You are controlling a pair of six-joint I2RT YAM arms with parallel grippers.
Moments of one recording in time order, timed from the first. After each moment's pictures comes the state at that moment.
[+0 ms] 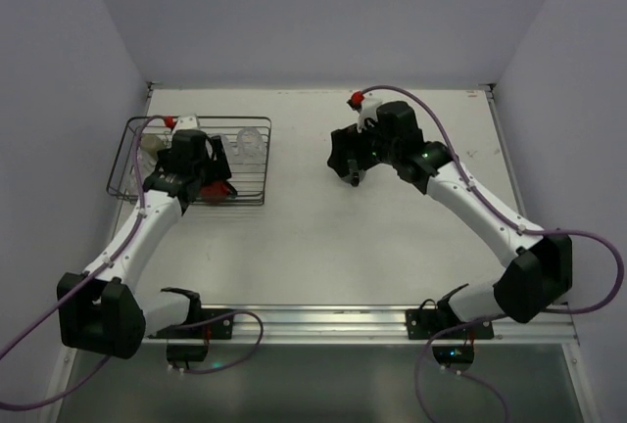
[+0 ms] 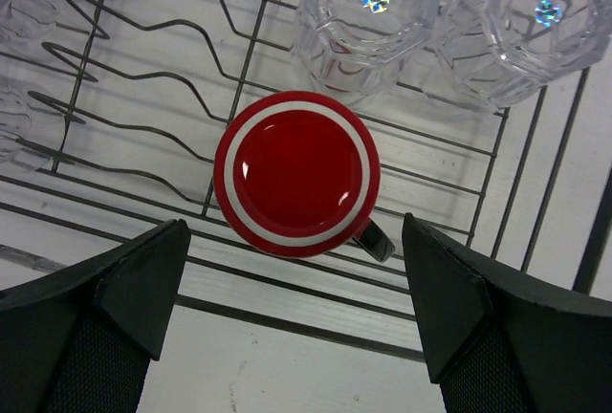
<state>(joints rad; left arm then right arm) -0.18 1.18 0.91 -0.46 -0.31 -0.35 0.55 1.44 1.28 -0.43 -0.15 0.12</state>
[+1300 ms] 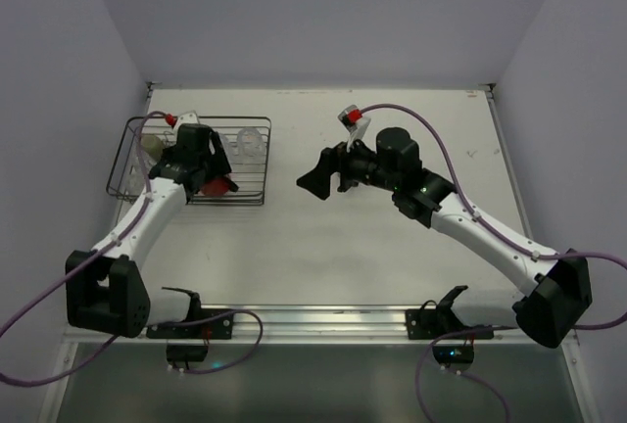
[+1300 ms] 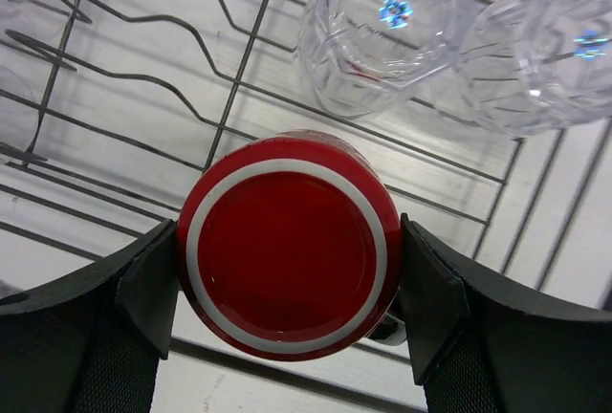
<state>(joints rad) -0.17 1.36 0.97 -0.45 -0.35 -0.43 0.71 1.28 1.09 -0.10 -0.36 0.33</state>
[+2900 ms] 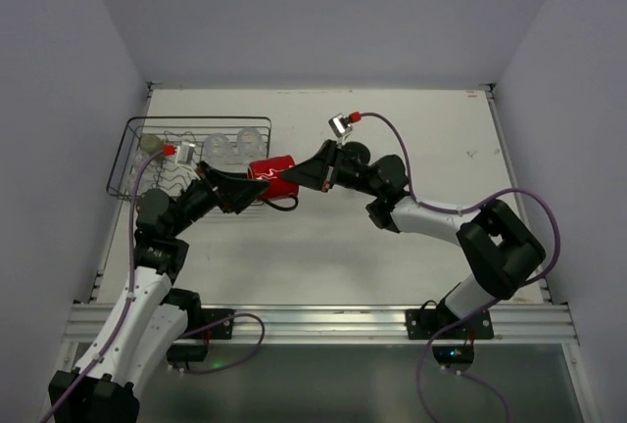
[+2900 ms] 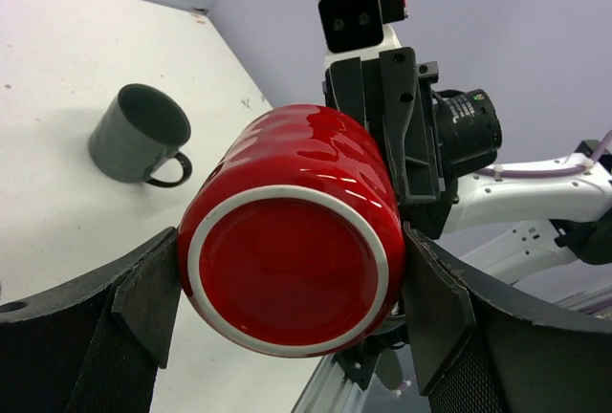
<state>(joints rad) -0.17 0.66 0.46 0.35 0.68 -0.90 0.71 1.59 0.81 1.18 -0.64 1.35</state>
